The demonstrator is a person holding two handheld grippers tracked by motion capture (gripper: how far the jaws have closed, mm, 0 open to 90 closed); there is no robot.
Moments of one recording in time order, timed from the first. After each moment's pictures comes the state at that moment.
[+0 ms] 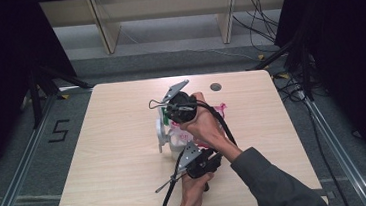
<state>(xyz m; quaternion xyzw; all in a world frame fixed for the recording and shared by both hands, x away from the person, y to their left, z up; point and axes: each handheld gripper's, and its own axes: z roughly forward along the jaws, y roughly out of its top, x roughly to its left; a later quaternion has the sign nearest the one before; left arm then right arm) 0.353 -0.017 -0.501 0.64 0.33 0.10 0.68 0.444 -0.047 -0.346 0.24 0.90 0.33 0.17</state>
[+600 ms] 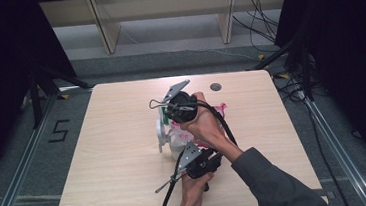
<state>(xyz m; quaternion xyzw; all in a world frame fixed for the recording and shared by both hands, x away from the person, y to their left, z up) 0.352 -0.018 -0.501 0.64 0.33 0.10 0.68 0.442 -0.048 -0.344 0.24 0.90 0.33 0.17</state>
